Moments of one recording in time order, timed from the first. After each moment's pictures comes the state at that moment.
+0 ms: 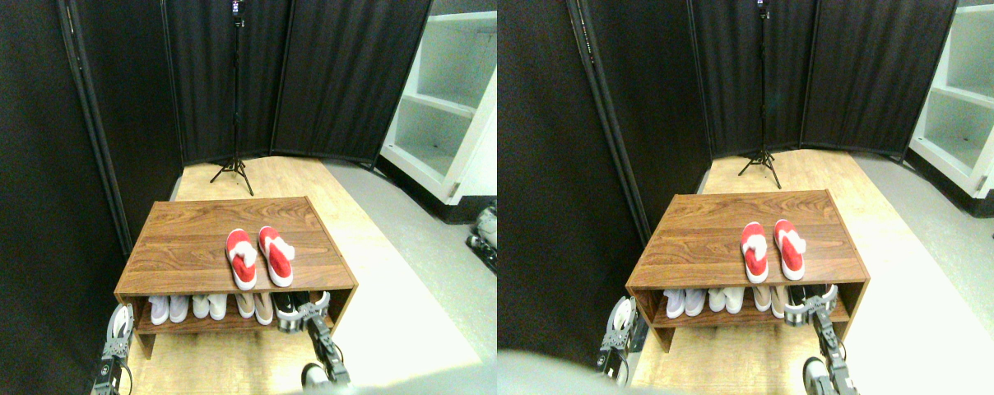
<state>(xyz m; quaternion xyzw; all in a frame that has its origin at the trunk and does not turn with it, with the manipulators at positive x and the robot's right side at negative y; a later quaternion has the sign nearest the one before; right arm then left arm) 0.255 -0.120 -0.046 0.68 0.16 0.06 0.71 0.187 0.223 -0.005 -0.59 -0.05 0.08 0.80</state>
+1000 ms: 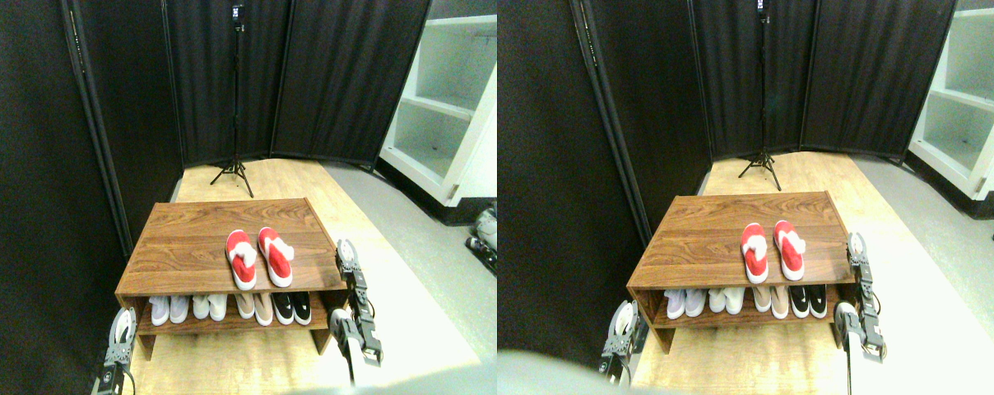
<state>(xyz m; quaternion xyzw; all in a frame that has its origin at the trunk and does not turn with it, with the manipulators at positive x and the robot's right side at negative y) 0.330 -0.228 -0.013 0.61 -0.08 -0.05 0.79 0.181 0.216 -0.005 -0.59 -0.05 0.08 0.80</state>
